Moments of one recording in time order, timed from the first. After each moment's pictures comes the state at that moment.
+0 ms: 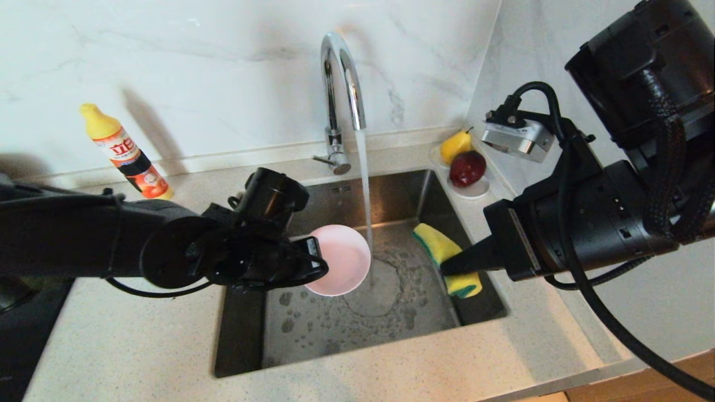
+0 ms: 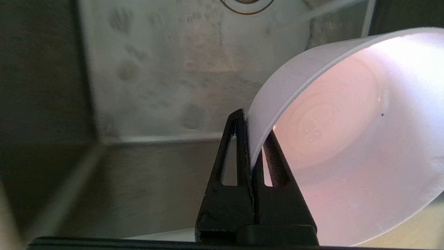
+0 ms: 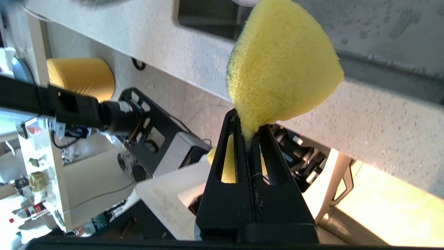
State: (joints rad) left arm -0.55 1.87 -1.22 0.13 0.22 -0.66; right arm 0.79 1.62 -1.65 0.73 0.20 0.45
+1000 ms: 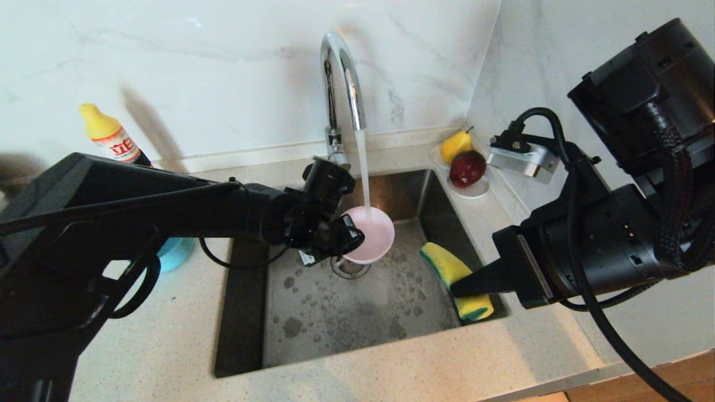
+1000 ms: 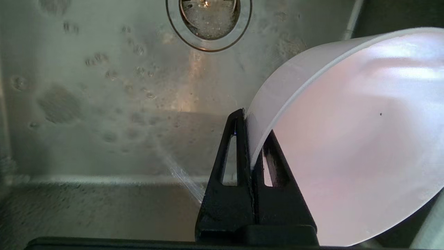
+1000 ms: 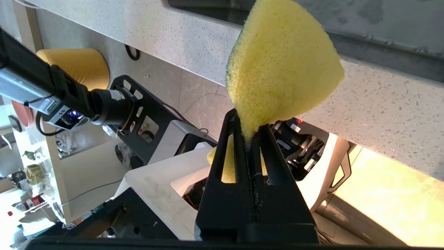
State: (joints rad) left arm -0.54 2.20 -1.66 0.21 0.21 -0.82; right arm 0.80 1.59 -1.57 0.73 0.20 0.46
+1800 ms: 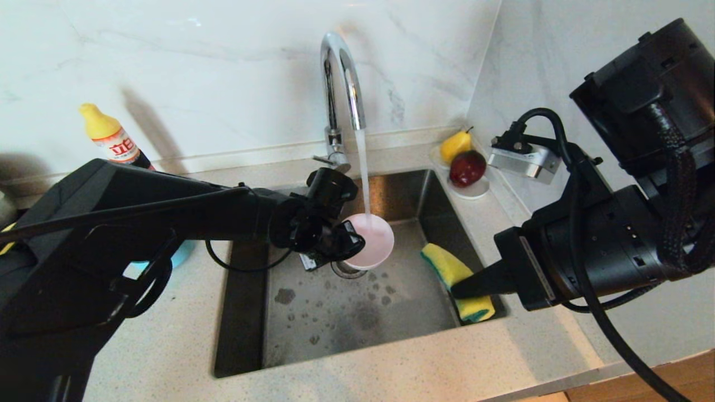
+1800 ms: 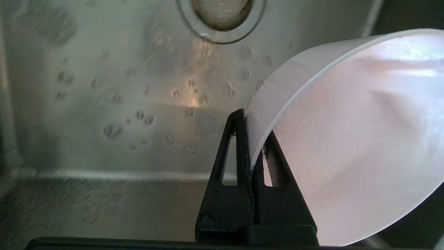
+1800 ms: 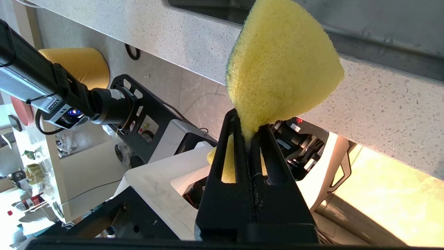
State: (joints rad) left arm -0.54 2.23 -1.68 0.24 0.21 -0.83; right arm 0.80 1.59 -1.57 0.73 0.20 0.45
